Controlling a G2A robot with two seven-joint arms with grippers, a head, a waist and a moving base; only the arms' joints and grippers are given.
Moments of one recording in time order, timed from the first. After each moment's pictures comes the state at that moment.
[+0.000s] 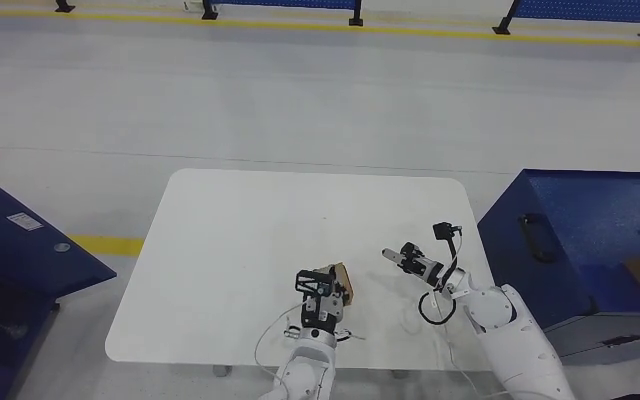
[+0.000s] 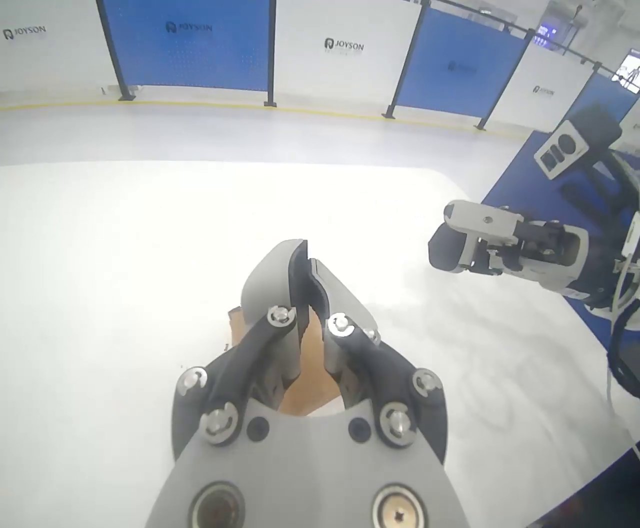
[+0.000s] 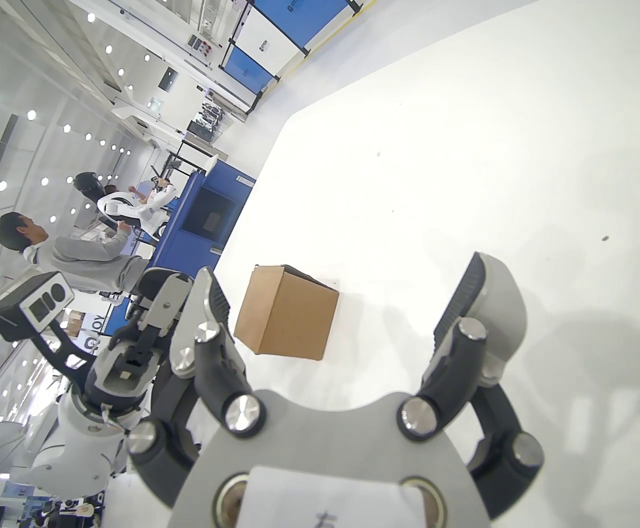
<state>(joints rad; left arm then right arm) 1.31 -1.57 -0.81 -1.46 1.36 0.44 0.05 -1.12 -1.09 1.31 -1.16 -0.25 -0.57 0.54</state>
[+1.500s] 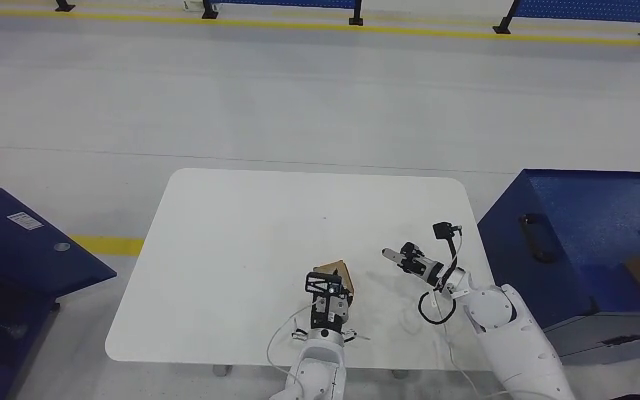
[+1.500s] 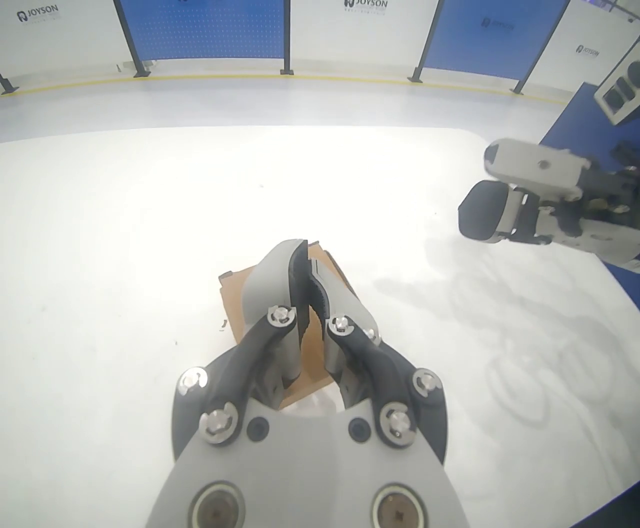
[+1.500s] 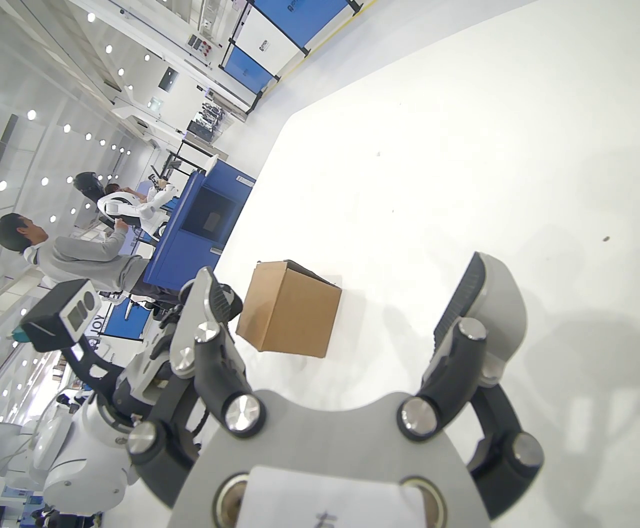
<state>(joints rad) 1.31 -1.63 -0.81 -1.40 1.42 0.52 0.03 -1.12 -1.09 1.31 -1.16 -0.25 -0.57 0.54</state>
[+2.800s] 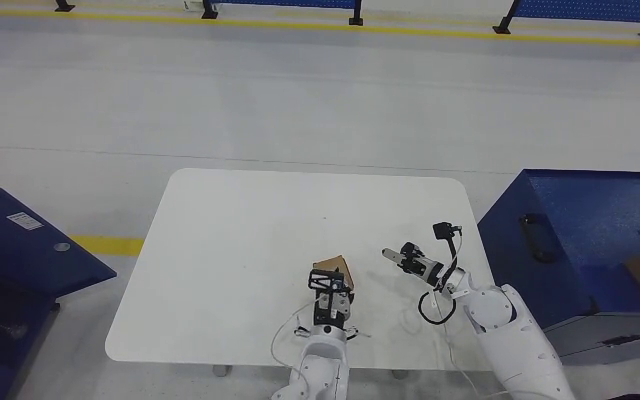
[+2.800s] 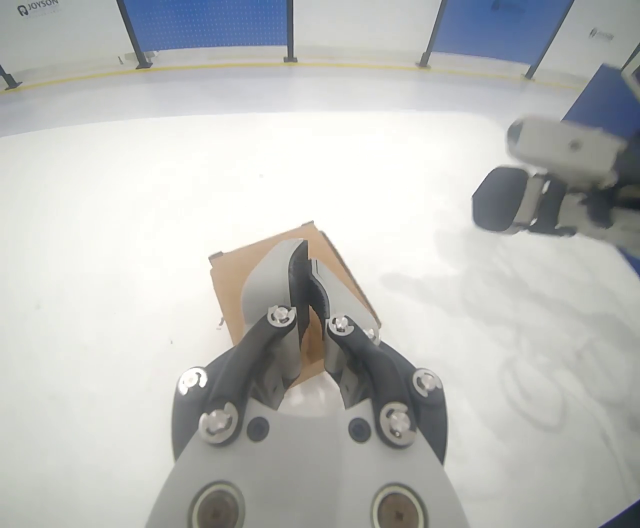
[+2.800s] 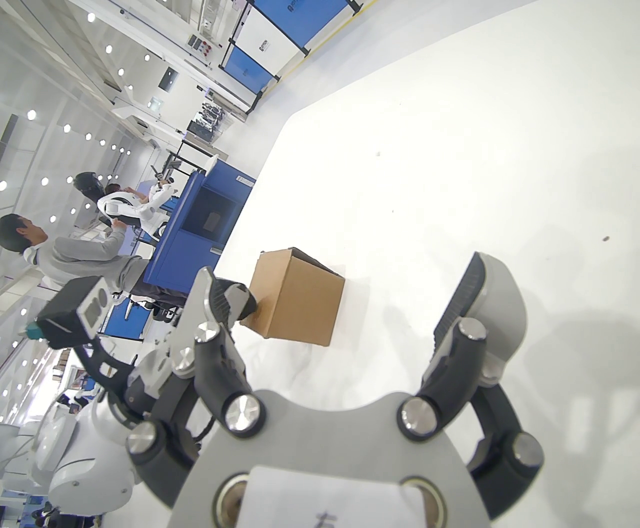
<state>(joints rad) 1.31 -1.66 -0.84 -1.37 1.44 0.51 0.04 -1.12 -1.09 1.31 -1.16 -0.25 -0.57 0.54</state>
